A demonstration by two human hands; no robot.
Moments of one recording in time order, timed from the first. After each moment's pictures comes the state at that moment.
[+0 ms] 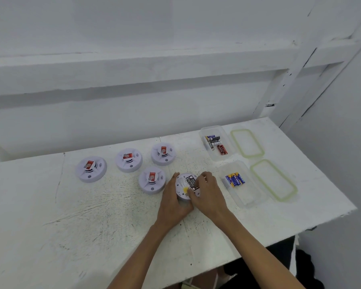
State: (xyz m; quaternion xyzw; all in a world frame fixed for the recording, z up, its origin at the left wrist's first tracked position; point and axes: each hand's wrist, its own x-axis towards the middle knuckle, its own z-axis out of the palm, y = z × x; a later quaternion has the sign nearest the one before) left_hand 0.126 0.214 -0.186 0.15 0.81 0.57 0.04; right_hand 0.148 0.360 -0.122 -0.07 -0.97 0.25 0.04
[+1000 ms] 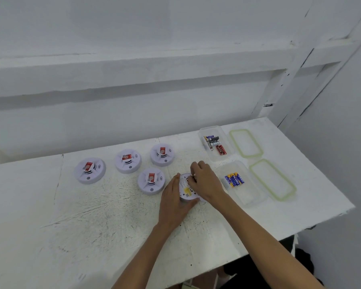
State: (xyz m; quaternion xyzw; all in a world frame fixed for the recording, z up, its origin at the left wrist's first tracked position) left_hand 0.119 0.229 -0.203 0.13 0.86 0.50 0.03; right_hand 0.104 0.368 -0.110 -0.01 -0.98 0.20 0.04
